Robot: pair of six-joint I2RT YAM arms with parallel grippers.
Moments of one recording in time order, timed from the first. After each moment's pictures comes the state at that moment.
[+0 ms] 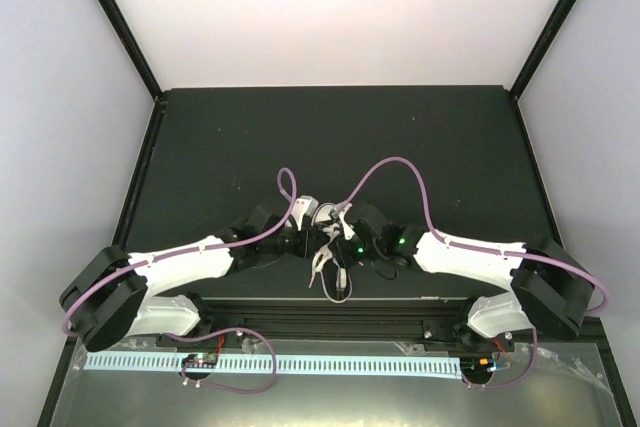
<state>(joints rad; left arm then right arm) -0.79 1.25 0.50 0.12 0.34 -0.65 0.98 1.36 0.69 -0.16 -0.12 0.48</state>
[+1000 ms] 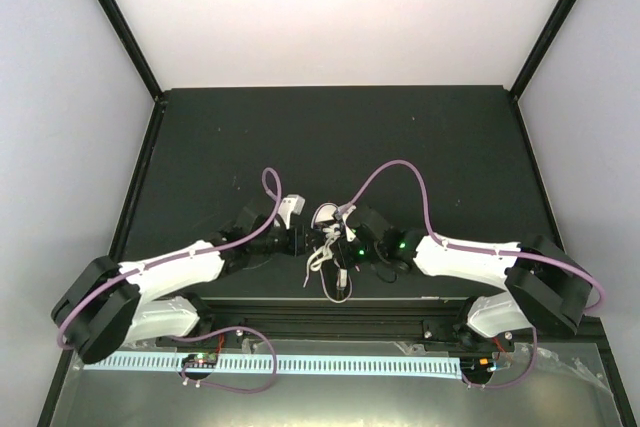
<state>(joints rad) -0.73 1.15 0.42 0.15 0.37 -0.68 0.98 1.38 0.64 -0.08 -0.09 0.53</state>
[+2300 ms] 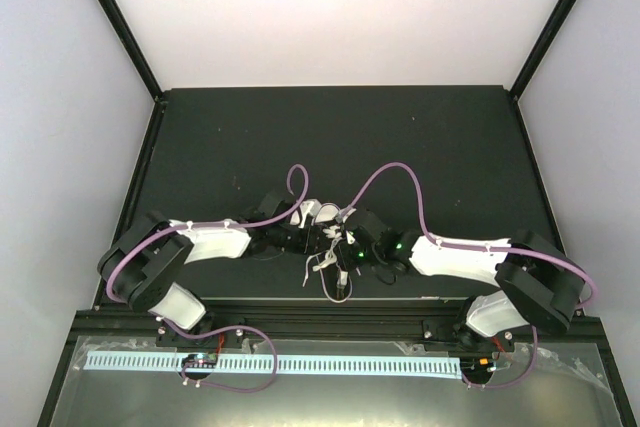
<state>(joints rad) -0.68 1.52 0.56 0.14 0.57 -0.62 0.98 1.42 0.63 -0.08 -0.06 0.53</state>
